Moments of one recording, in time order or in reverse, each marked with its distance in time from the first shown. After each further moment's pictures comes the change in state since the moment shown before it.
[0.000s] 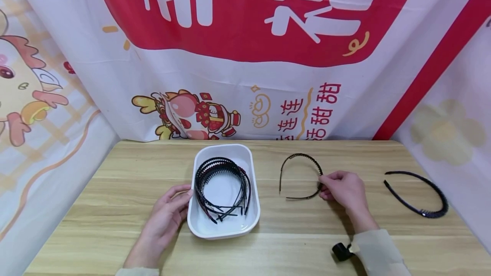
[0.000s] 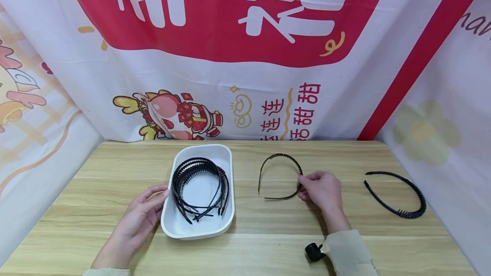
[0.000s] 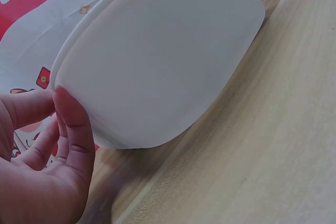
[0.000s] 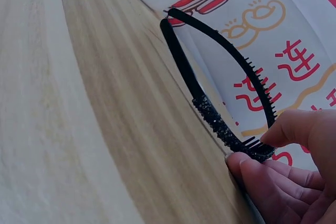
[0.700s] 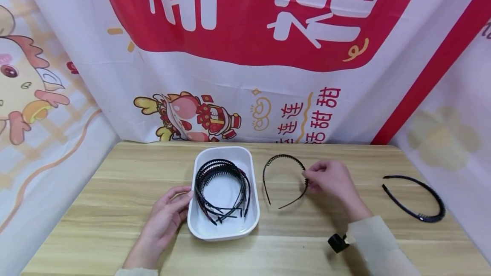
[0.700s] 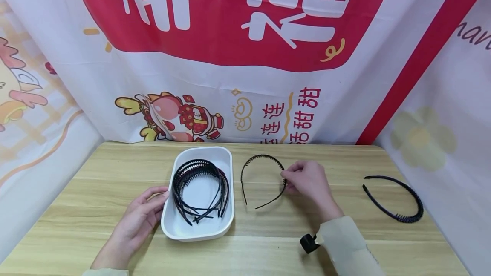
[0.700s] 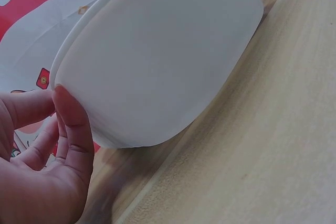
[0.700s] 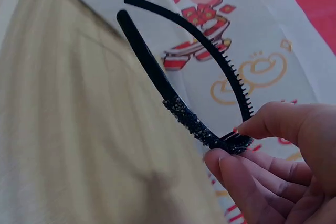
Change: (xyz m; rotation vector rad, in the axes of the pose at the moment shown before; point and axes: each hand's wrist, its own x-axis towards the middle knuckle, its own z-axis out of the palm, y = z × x) left_hand 0.000 0.002 -0.002 0.022 0.024 -0.031; right_hand -0.006 -0.054 0.009 -0.162 -0.137 -0.184
